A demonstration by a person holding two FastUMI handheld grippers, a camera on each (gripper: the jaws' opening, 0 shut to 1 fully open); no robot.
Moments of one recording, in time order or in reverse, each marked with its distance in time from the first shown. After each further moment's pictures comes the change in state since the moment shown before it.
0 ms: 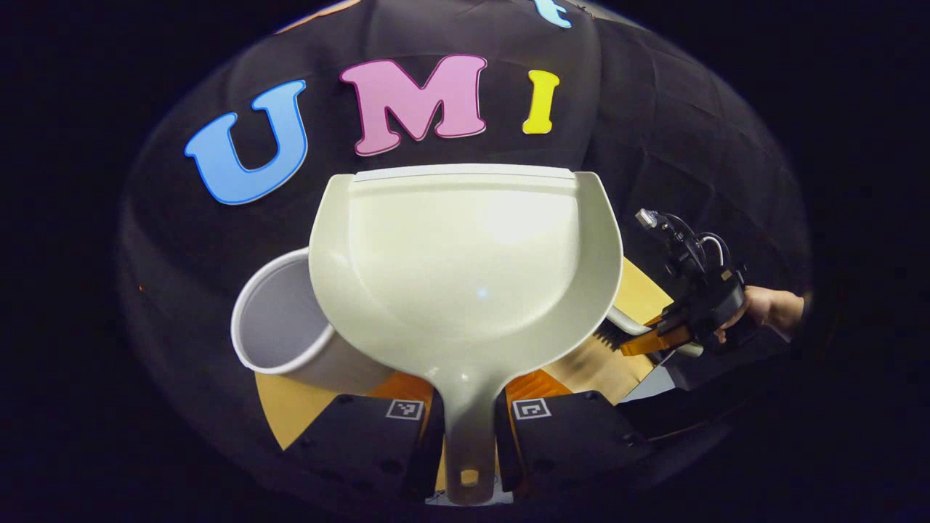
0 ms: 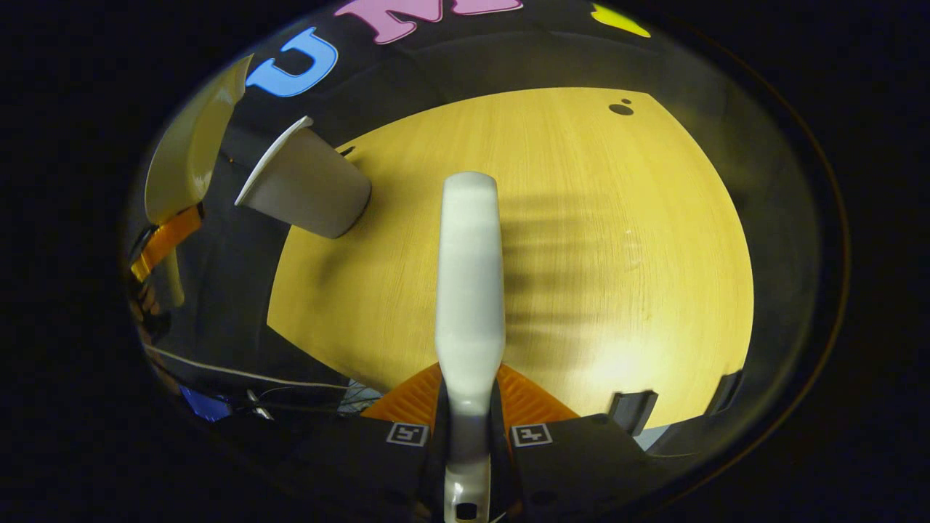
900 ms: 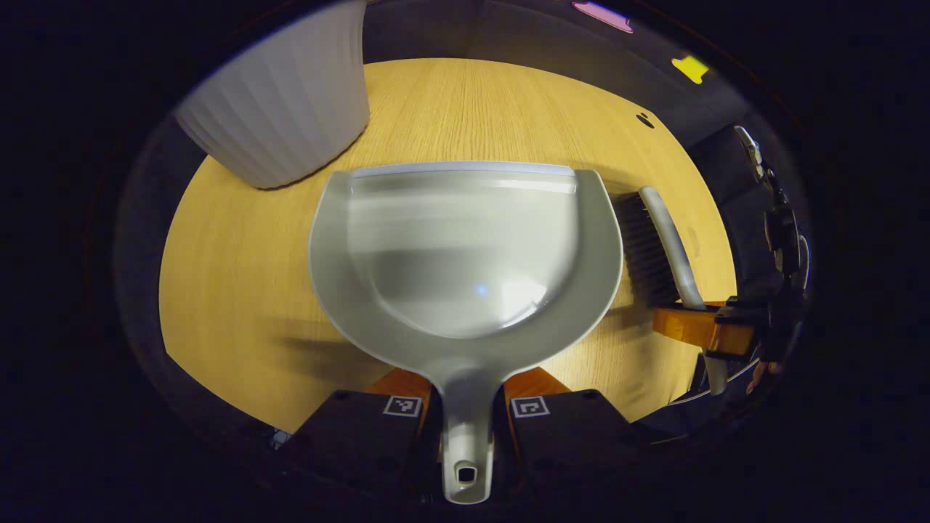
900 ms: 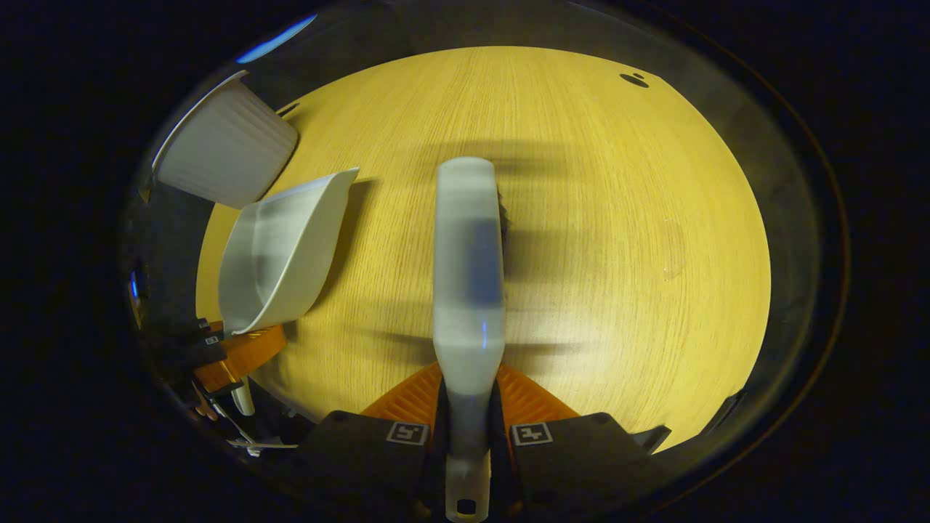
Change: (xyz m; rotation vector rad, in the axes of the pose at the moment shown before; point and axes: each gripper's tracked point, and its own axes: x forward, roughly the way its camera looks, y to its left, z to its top) left arm 0.039 -0.021 -0.134 -0.477 0.442 0.089; right arm 0.124 -0.027 -0.006 -0.098 0.158 -0.200
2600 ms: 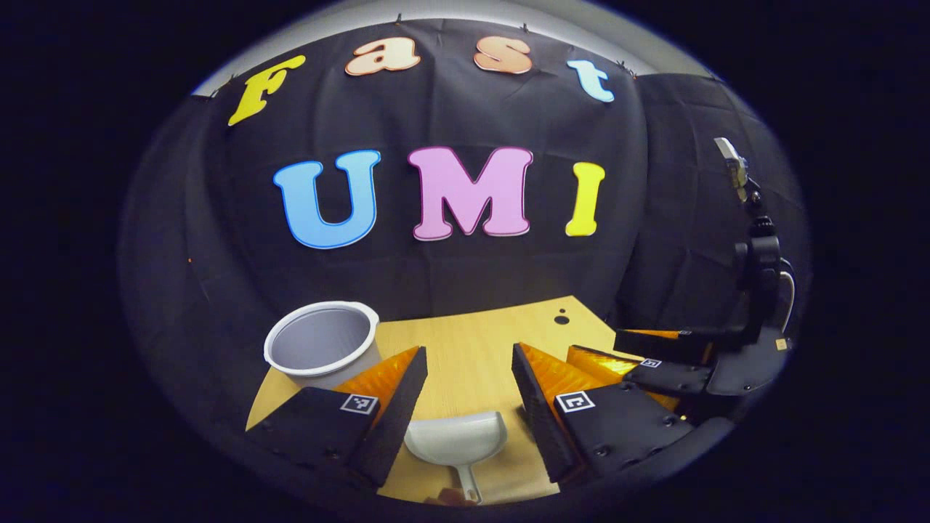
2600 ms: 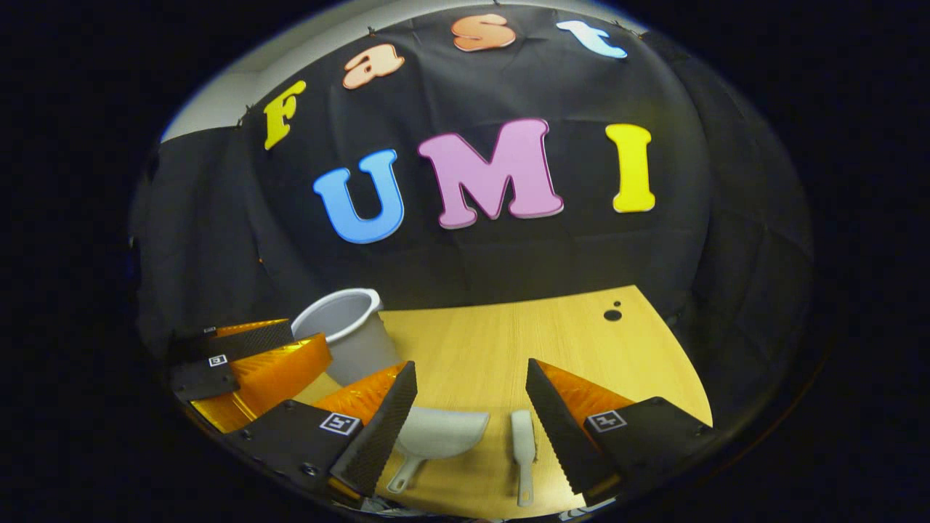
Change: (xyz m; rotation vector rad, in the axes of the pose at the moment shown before) left arm -0.348 -0.055 0.050 0.241 -1.023 -0.010; right arm -0.333 0.084 0.128 0.007 -1.072 0.098
